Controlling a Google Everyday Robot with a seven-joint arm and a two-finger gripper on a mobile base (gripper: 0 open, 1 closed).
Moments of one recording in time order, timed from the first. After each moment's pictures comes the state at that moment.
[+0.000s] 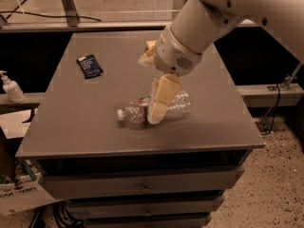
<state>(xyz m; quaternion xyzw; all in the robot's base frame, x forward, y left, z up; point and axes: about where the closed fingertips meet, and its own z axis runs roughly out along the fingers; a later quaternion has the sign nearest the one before) 0.501 0.005 0.907 -0.73 0.62 0.17 0.22</state>
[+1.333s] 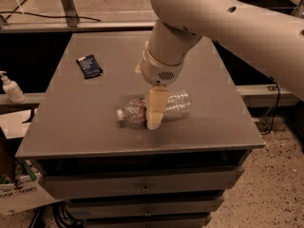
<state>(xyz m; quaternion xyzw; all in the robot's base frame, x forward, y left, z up) 0.528 0.011 0.857 -0.77 0.62 0.06 0.16</state>
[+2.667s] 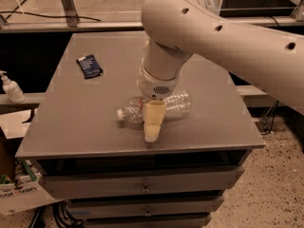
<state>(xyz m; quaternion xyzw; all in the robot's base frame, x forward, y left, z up) 0.513 0.014 0.827 -0.76 0.64 0.05 0.13</state>
